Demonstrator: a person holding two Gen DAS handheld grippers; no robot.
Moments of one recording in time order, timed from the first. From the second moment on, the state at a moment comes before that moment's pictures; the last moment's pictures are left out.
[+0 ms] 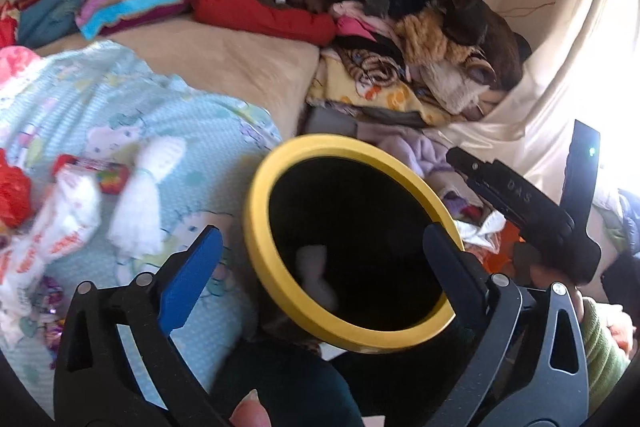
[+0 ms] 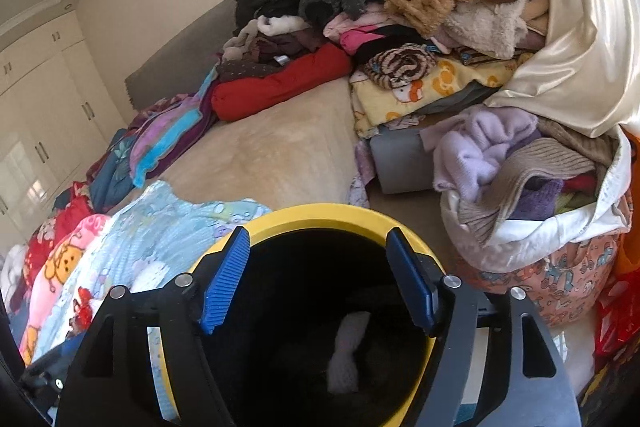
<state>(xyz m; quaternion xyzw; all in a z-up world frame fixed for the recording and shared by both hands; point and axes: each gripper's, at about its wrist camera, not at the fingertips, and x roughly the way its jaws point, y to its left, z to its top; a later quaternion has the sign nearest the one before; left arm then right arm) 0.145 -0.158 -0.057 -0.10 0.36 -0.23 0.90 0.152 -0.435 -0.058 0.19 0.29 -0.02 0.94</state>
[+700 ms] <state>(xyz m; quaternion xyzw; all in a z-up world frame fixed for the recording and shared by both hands) 0.127 -0.080 -0.015 -0.11 0.29 -0.14 0.94 0.136 -0.336 -0.033 0.14 0.29 0.09 0.94</state>
